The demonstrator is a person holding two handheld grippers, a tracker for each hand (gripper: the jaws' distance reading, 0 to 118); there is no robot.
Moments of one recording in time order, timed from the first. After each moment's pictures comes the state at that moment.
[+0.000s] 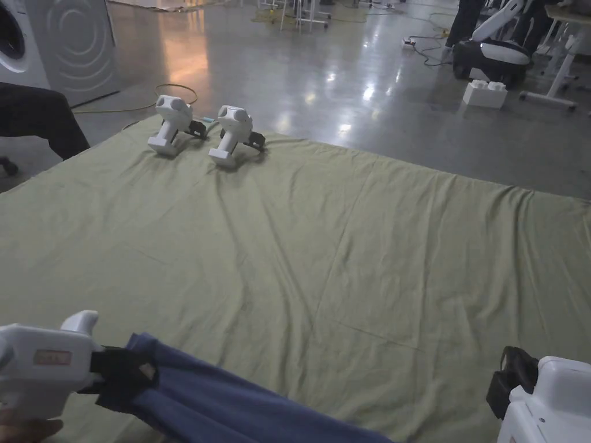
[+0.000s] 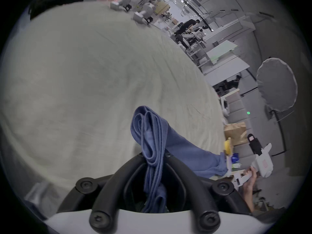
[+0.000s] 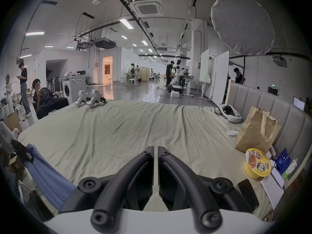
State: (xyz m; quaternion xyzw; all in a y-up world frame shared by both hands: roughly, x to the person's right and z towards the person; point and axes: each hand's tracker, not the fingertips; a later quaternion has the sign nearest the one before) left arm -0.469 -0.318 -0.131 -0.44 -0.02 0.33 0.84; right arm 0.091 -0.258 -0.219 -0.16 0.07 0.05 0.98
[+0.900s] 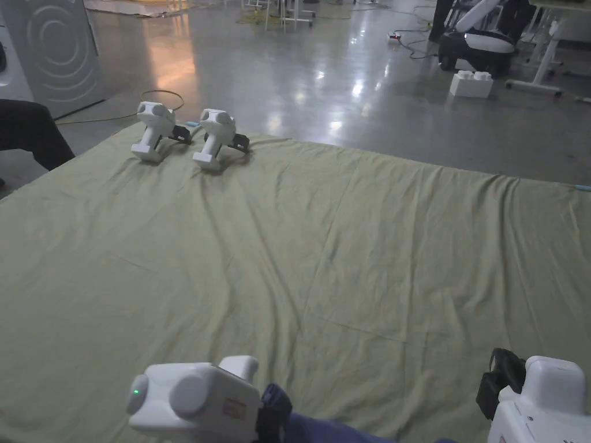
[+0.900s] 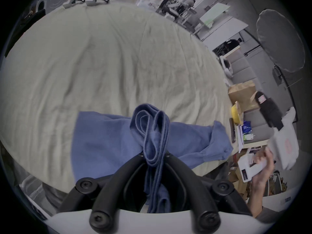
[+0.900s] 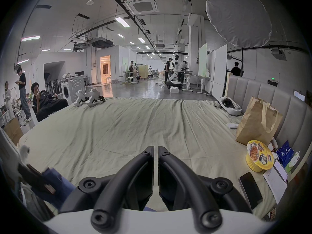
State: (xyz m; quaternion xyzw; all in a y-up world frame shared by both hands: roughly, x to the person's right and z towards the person) left arm -0.234 -0.334 -0.197 -0.55 -0.08 0.23 0.80; right arm 0.110 -0.272 -0.221 -0.18 0.07 0.02 0.98
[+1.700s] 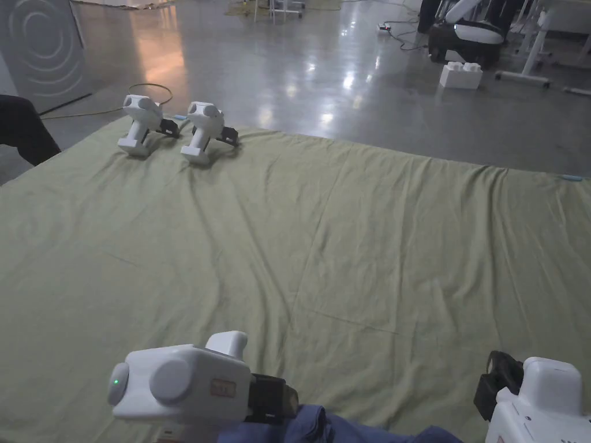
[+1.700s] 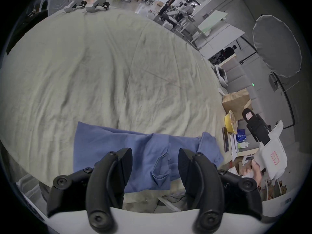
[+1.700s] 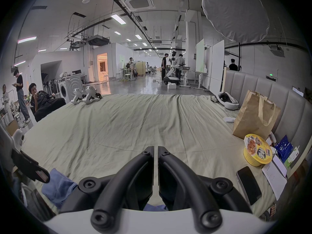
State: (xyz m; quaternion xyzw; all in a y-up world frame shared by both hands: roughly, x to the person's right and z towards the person) left arm -0.244 -0.296 -0.189 -0.49 -0.08 0.25 0.83; right arm 0.122 -0.278 -0.216 -0.20 0.05 0.02 0.98
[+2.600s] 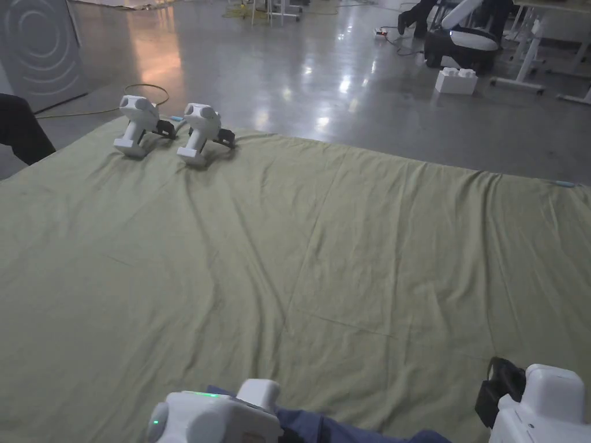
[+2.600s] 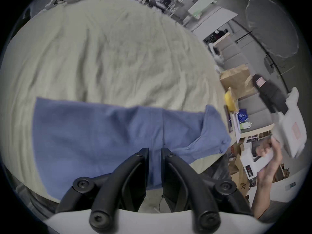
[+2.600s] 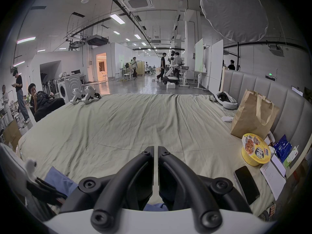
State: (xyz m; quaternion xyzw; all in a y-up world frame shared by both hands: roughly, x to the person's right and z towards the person) left arm -0.207 -0.345 -0.179 -0.51 -0.15 0.22 0.82; right arm 0.129 -0.274 -0.212 -0.20 0.05 0.02 0.98
